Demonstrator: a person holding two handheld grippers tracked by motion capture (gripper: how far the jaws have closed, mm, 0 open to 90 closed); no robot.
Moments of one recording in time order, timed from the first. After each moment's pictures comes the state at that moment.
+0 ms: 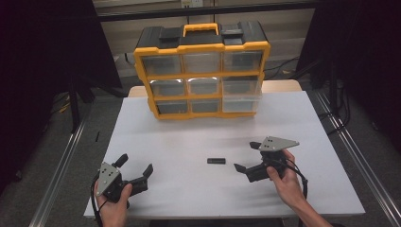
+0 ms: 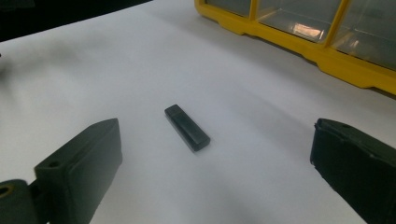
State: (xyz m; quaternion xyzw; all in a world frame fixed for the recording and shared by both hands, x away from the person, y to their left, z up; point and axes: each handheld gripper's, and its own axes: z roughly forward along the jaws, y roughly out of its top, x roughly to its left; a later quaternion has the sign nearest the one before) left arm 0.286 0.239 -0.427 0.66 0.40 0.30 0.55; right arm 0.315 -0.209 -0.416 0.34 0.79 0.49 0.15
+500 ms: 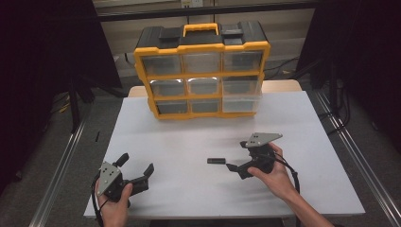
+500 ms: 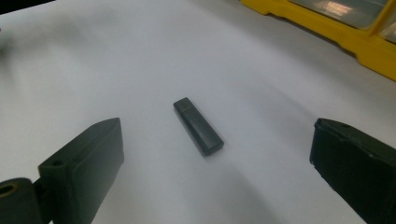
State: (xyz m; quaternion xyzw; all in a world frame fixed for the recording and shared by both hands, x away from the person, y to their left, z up) left arm 0.288 0.237 -0.427 0.66 0.40 0.30 0.56; right arm 0.337 -0.187 -0.419 0.31 0.83 0.45 0.11
